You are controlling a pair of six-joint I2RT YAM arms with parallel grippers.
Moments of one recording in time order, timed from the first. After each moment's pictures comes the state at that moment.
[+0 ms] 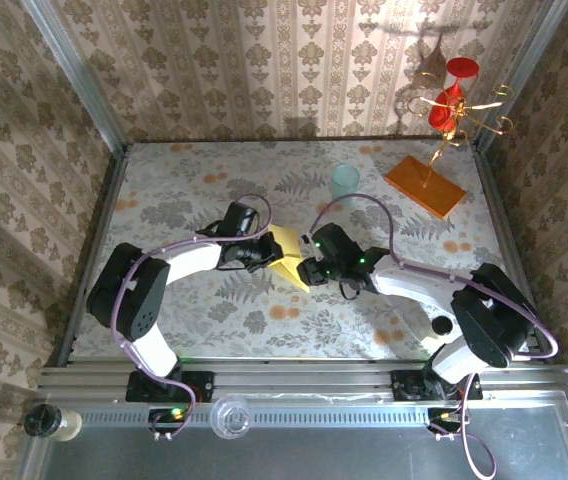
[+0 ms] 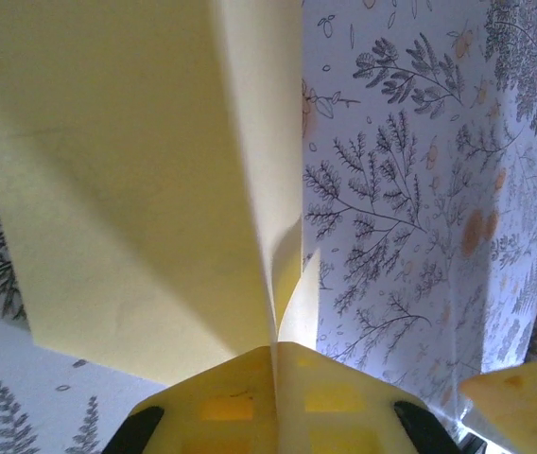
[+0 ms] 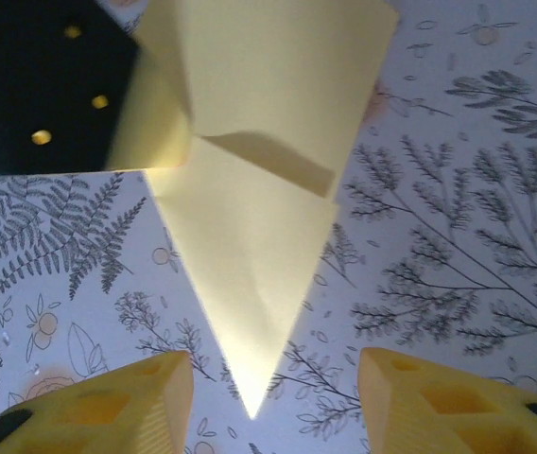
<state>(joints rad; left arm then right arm) -0.56 1.69 0.91 -0.14 0.48 -0.85 0.75 1.54 0.87 -0.22 0.03 0.29</state>
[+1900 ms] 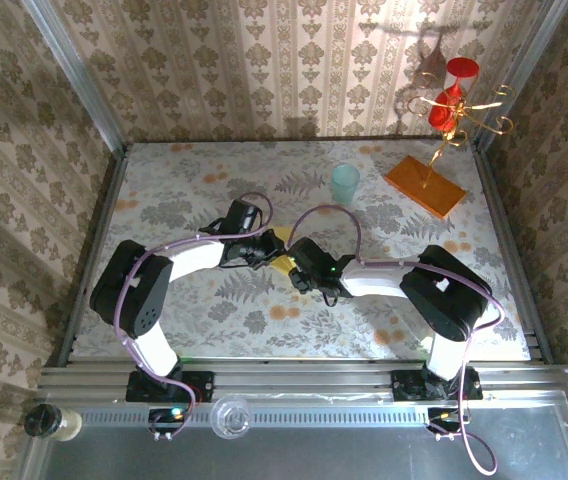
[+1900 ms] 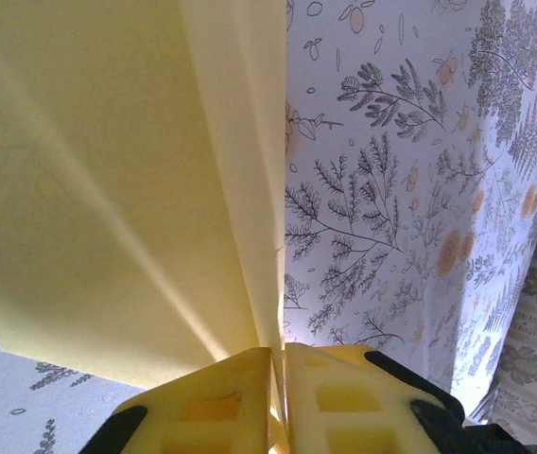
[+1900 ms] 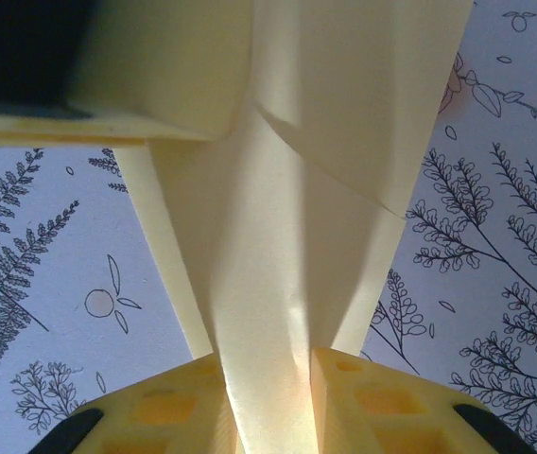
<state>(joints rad) -0.56 1.71 0.93 -0.12 0.49 -0.93 0.83 1.78 0.92 -0.08 0.18 0.24</state>
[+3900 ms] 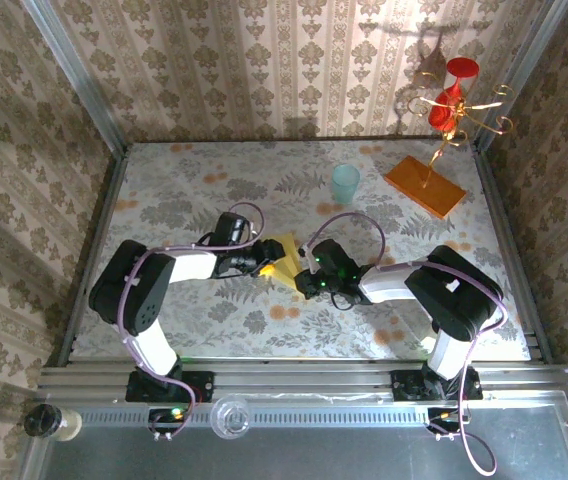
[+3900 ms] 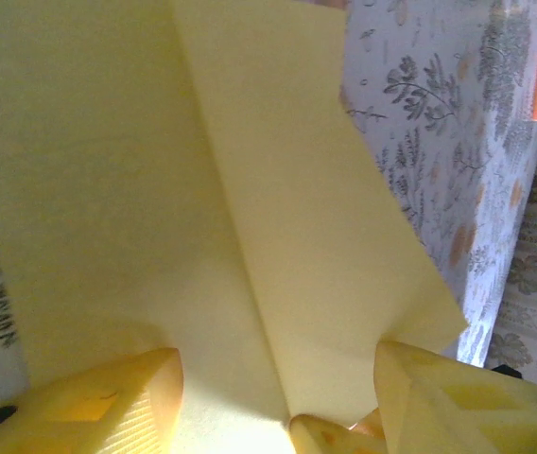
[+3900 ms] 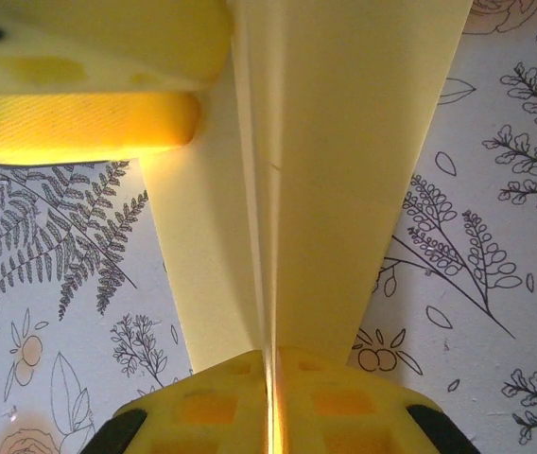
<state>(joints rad) -0.51 1.73 0.76 0.13 0.57 -0.91 0.72 1.75 0.70 0.25 -0.16 0.37</state>
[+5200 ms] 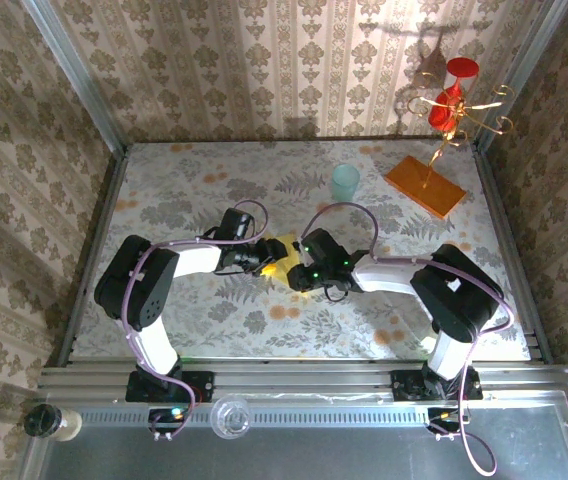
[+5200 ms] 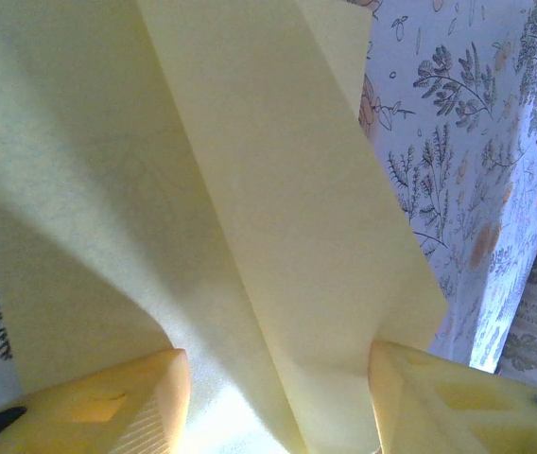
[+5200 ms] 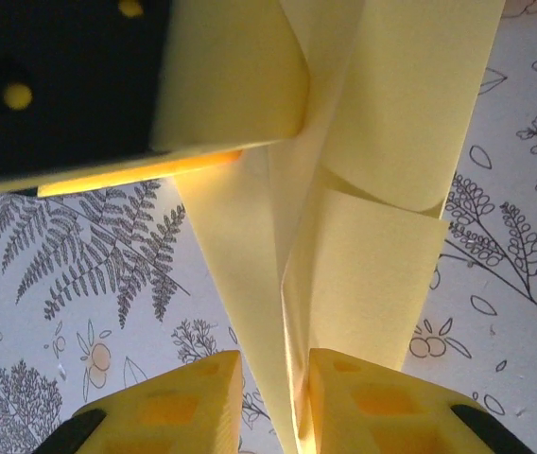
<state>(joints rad) -0.52 1.77 0.84 0.00 0.56 -0.90 0.74 1.74 0.87 -0.04 -0.18 0.48</state>
